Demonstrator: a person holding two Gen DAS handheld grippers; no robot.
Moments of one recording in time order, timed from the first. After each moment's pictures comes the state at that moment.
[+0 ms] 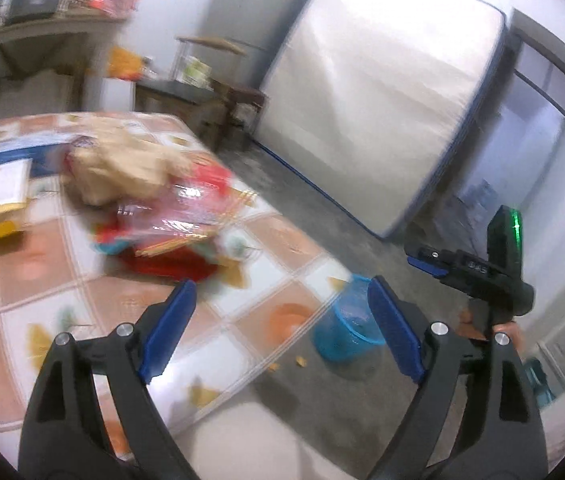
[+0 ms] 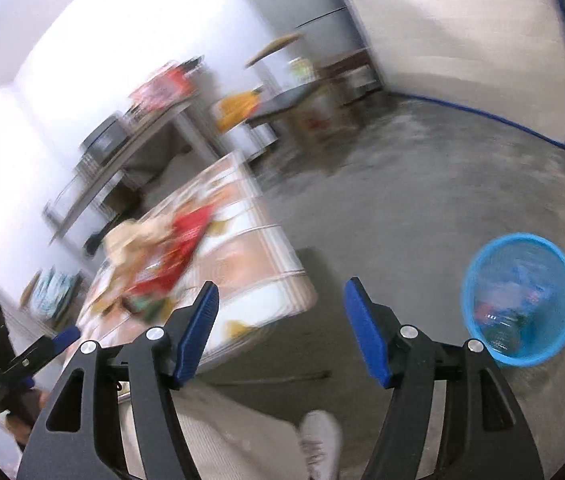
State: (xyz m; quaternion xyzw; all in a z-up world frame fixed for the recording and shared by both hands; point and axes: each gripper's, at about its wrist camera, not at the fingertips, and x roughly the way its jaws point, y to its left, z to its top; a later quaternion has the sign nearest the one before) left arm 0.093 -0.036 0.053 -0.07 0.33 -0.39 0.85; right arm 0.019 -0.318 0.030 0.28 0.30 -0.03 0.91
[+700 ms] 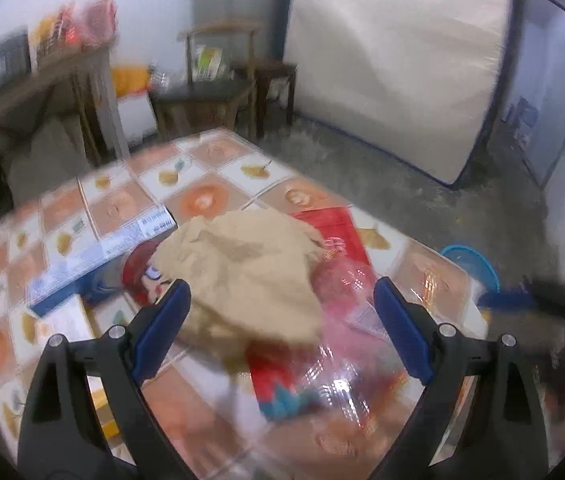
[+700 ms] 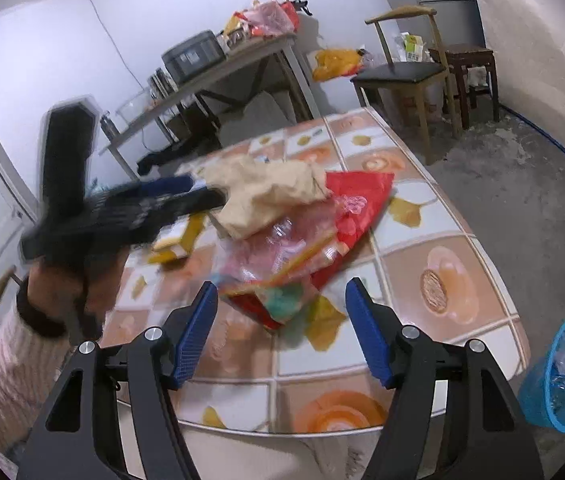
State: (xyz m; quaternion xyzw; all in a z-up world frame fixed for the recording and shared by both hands) left arm 0.285 -0.069 0.071 0.10 0.39 -0.35 0.85; right arm 0.125 -0.175 0.059 0.17 0.35 0.09 0.91
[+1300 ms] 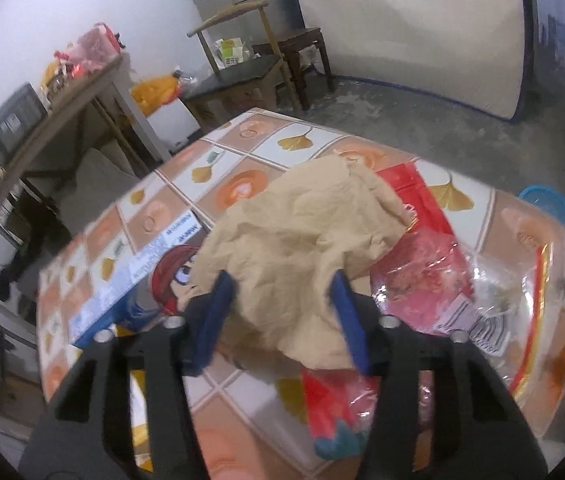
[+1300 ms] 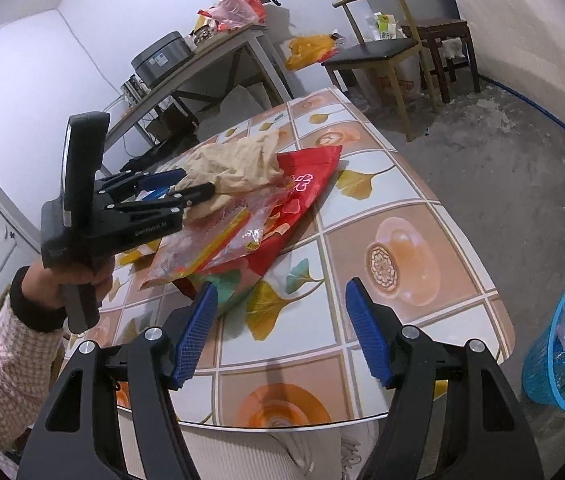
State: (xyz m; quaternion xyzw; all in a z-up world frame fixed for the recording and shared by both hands) left arm 0.280 -0.111 0.038 0.28 0.34 -0.25 0.86; right arm 0.131 -0.216 0.025 0.22 0.37 0.07 0.90
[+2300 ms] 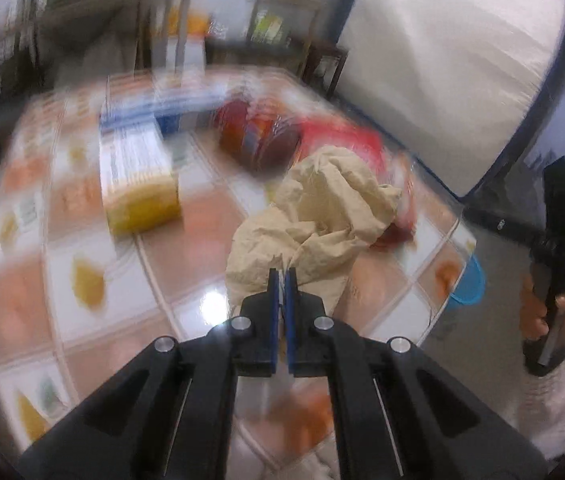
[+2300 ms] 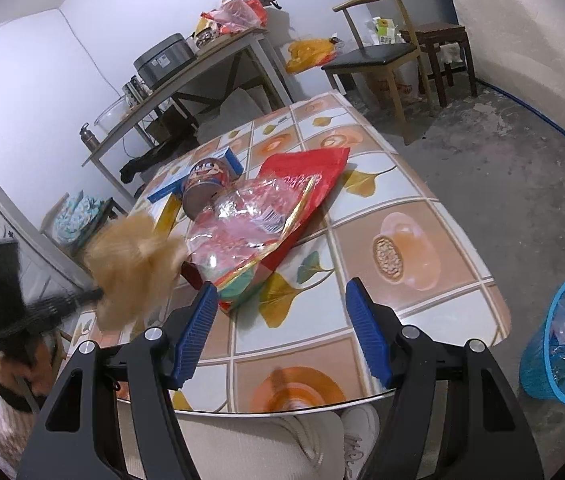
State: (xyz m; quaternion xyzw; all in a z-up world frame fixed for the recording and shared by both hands) left arm 0.168 0.056 0.029 0.00 0.46 -0.28 0.84; right arm 0.121 -0.203 0.031 0.21 0.37 0.06 0.90
